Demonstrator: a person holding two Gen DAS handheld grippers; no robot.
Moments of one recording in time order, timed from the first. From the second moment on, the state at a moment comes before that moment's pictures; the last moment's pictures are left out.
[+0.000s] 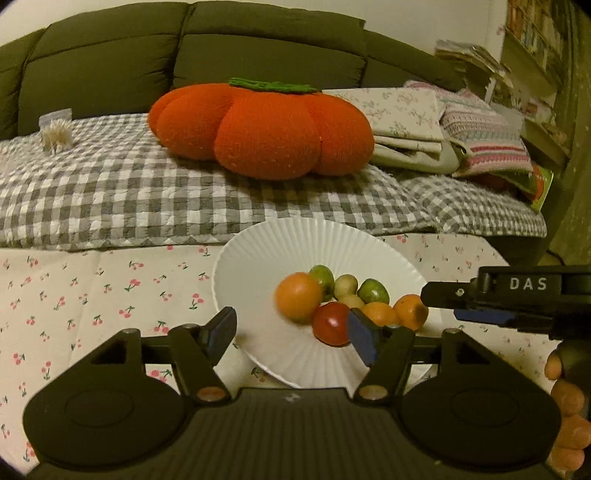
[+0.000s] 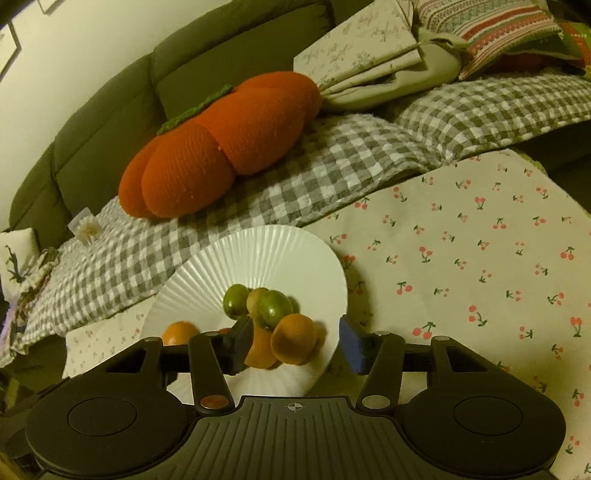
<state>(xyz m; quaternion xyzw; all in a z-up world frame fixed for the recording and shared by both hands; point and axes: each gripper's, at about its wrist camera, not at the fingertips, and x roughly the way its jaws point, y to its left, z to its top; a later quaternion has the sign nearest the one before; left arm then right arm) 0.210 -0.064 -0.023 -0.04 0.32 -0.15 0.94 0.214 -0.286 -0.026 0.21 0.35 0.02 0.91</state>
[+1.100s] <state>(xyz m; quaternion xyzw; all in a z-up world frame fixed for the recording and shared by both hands) 0.143 0.000 -0.009 -0.07 0.36 -0.05 0.93 0.140 -0.228 0.003 0.13 0.34 0.08 0.93</state>
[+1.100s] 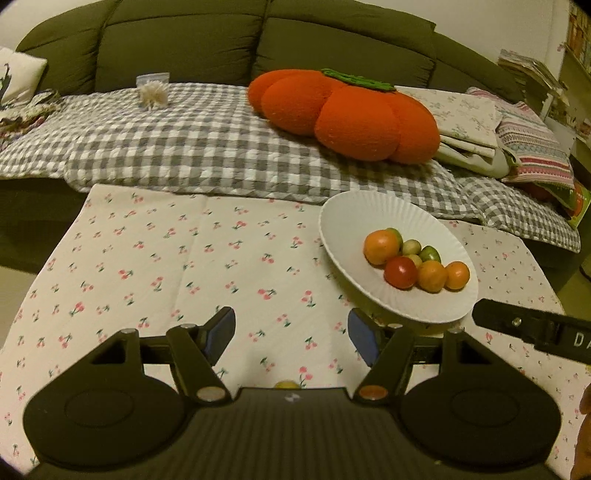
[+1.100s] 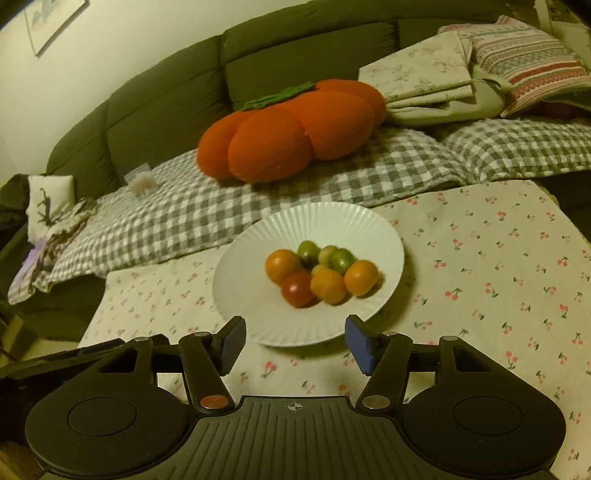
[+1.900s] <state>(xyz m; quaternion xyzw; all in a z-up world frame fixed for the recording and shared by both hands) 0.122 -0.005 -0.056 -0.07 0.41 -0.04 0.91 0.124 -0.191 -0.010 0.10 0.39 0.13 0.91</state>
